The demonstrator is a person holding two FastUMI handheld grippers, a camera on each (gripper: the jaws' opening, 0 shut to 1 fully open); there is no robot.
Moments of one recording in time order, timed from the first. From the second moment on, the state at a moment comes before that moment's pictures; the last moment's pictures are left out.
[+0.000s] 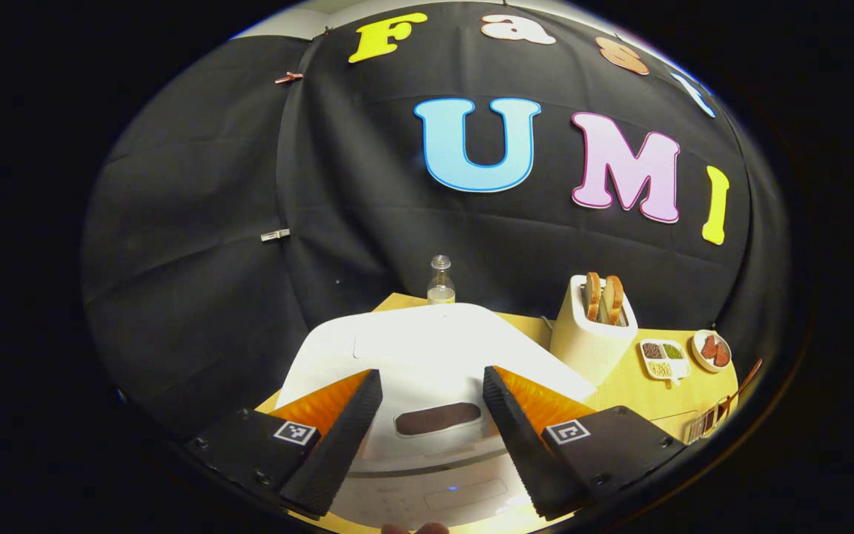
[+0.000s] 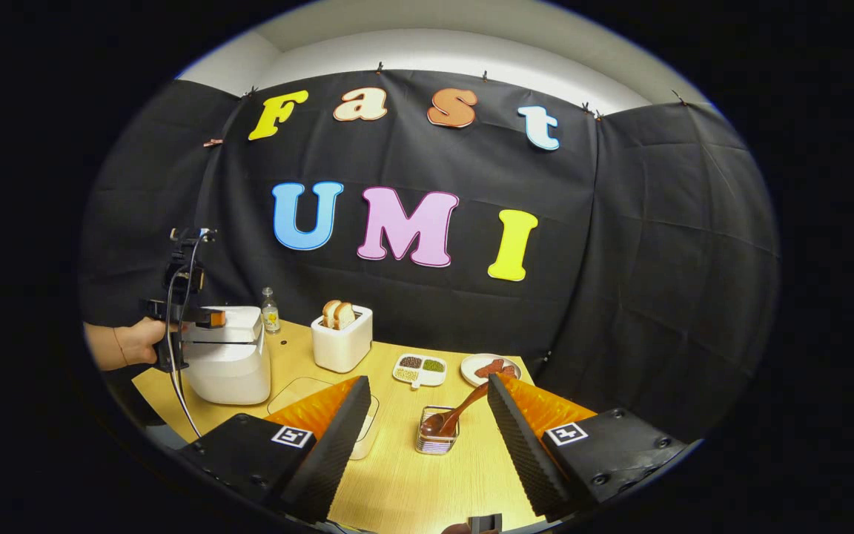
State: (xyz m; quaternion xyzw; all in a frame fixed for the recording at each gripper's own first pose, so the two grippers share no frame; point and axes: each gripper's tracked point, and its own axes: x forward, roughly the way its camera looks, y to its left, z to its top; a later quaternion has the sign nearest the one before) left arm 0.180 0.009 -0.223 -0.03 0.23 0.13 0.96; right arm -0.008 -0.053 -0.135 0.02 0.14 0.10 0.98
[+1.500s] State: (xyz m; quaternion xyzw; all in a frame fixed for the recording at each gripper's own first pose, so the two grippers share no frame) left arm 0.172 0.005 -0.218 0.01 0.21 0.13 0.97; right arm -0.010 -0.046 -0.140 0.02 0.14 0.10 0.98
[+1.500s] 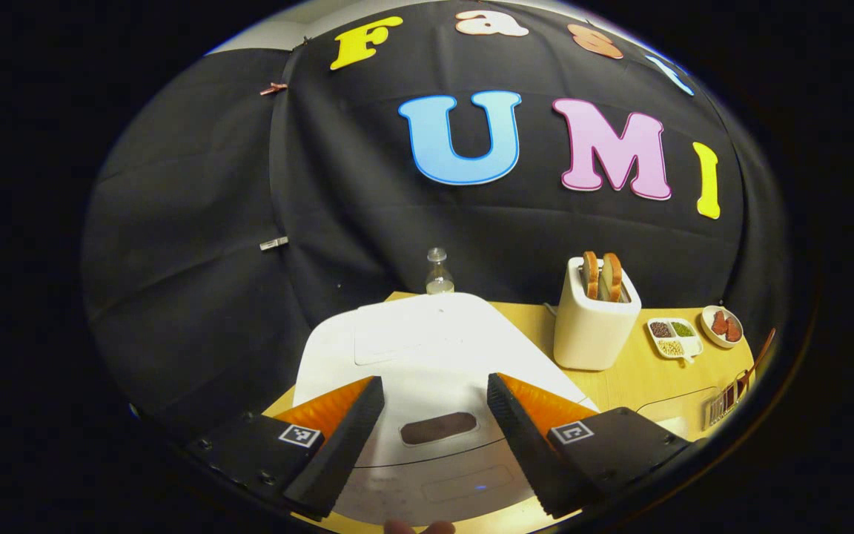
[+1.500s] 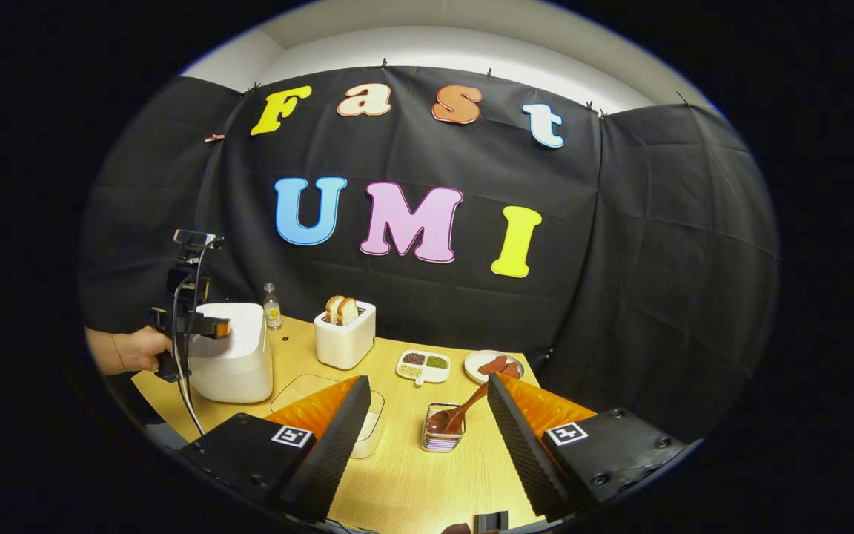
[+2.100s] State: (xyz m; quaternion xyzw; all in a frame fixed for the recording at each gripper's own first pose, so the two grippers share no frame) left arm 0.119 -0.013 -0.084 0.02 0.05 0.06 1.00; right arm -0.009 -0.021 -0.105 0.04 0.11 0.12 0.99
